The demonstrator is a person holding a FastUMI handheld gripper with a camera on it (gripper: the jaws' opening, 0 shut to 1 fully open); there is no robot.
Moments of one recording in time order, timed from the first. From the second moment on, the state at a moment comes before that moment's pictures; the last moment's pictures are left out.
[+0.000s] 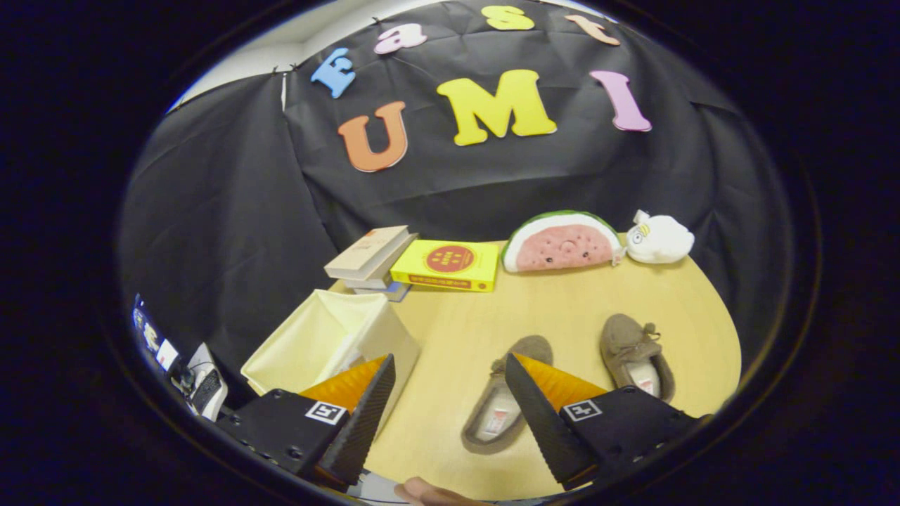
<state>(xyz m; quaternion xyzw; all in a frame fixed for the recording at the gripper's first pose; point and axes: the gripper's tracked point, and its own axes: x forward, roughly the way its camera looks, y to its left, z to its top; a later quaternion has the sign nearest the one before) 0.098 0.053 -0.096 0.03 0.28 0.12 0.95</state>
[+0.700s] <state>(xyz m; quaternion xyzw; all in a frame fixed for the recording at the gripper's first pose) 0.113 -0.021 -0.221 0.05 0.39 0.04 0.92</state>
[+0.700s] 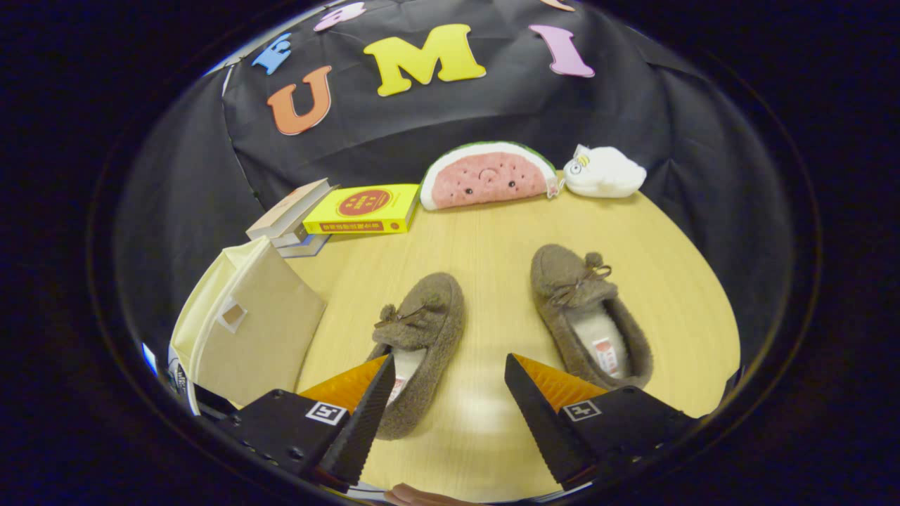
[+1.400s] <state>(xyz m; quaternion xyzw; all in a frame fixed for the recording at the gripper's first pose) 0.123 0.008 -0.275 0.14 0.51 0.05 0.85</state>
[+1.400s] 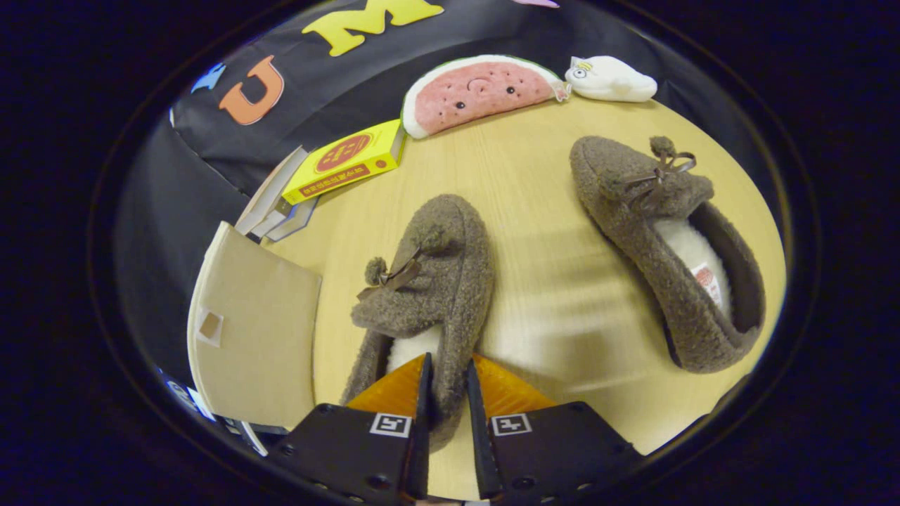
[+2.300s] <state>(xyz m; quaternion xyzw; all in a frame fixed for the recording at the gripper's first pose) 0.094 0.068 -0.128 0.18 0.49 0.08 0.85</state>
